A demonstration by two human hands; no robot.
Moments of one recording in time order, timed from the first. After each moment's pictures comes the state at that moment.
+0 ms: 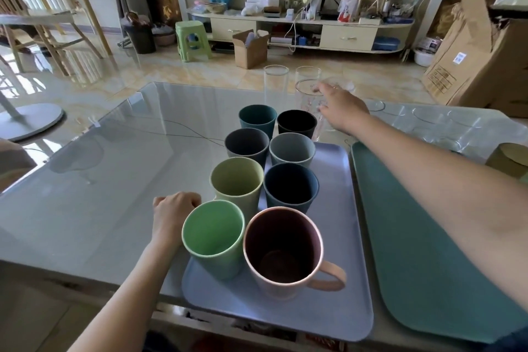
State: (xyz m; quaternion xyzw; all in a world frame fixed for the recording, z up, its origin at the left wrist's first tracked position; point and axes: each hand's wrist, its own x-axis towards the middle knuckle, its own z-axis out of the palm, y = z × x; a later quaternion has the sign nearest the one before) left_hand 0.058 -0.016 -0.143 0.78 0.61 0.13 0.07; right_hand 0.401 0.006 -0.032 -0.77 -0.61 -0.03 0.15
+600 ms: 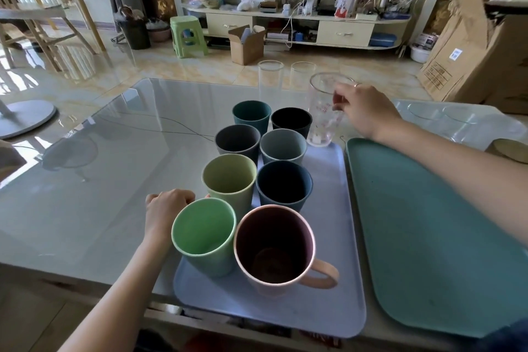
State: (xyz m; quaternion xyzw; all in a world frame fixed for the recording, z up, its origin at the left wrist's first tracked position) left_hand 0.054 -0.006 -0.160 0.78 0.61 0.08 0.05; right_hand 0.421 -0.049 -0.019 -0.72 -0.66 -0.08 0.20
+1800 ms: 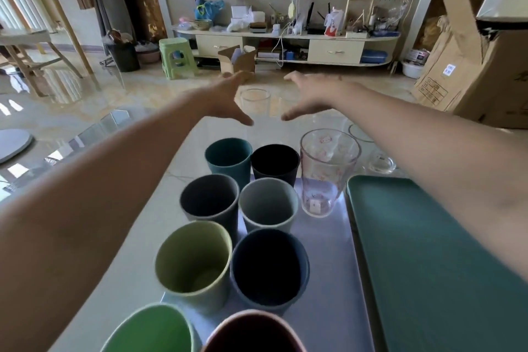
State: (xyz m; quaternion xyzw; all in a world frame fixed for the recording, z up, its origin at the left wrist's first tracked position) left_hand 0.246 0.183 0.013 0.90 0.42 0.09 0.12; right_hand 0.436 0.103 0.024 -0.78 -0.63 0.01 -0.01
